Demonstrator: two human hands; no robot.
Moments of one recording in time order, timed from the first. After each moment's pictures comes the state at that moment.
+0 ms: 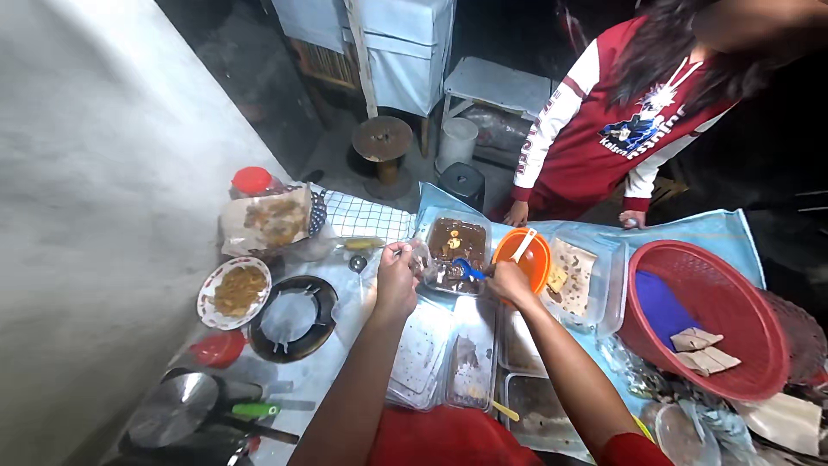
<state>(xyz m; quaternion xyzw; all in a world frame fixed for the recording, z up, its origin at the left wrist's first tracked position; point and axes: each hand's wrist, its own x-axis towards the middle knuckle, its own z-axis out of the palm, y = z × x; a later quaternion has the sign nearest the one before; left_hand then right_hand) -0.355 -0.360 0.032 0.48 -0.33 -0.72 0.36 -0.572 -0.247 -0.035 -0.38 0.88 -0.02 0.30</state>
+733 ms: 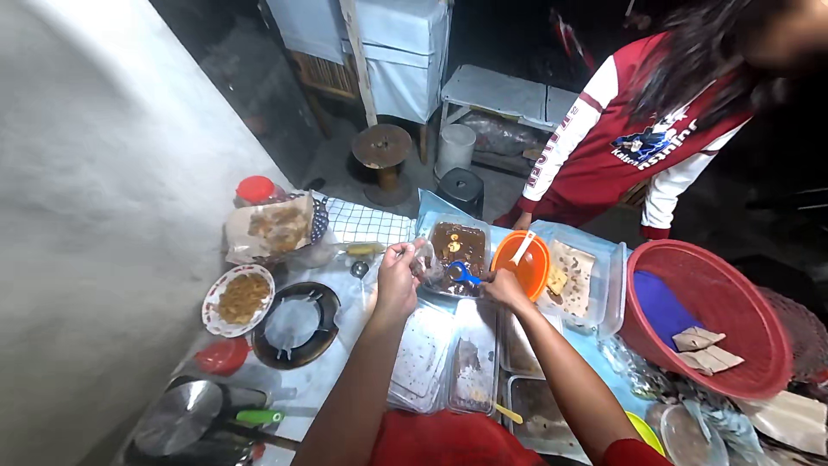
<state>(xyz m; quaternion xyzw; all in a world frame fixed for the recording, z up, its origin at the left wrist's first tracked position) -0.355 -0.363 0.037 0.45 -0.34 -0.74 0.37 -0.570 -0.241 -0.061 -0.35 0.86 -0.13 0.35</state>
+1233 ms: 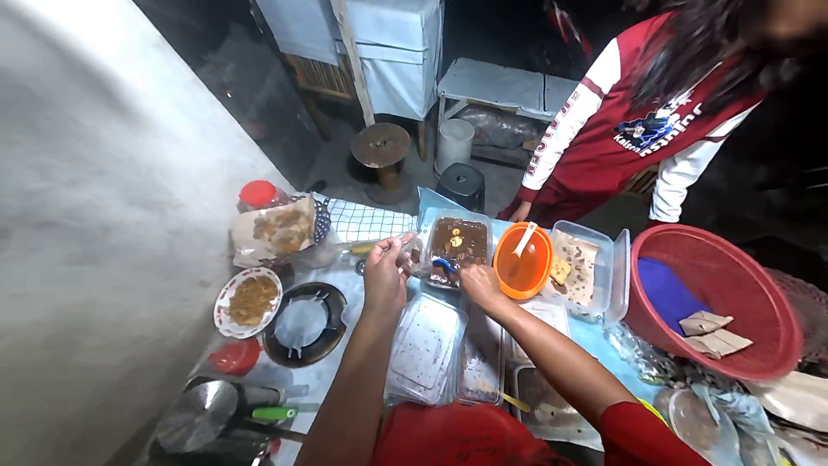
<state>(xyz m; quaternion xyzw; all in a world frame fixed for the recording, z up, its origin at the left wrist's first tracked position) -0.332 -0.368 0.050 0.46 -0.37 -0.71 0.39 -0.494 -0.268 -0.029 -0.53 0.82 0.04 0.20</state>
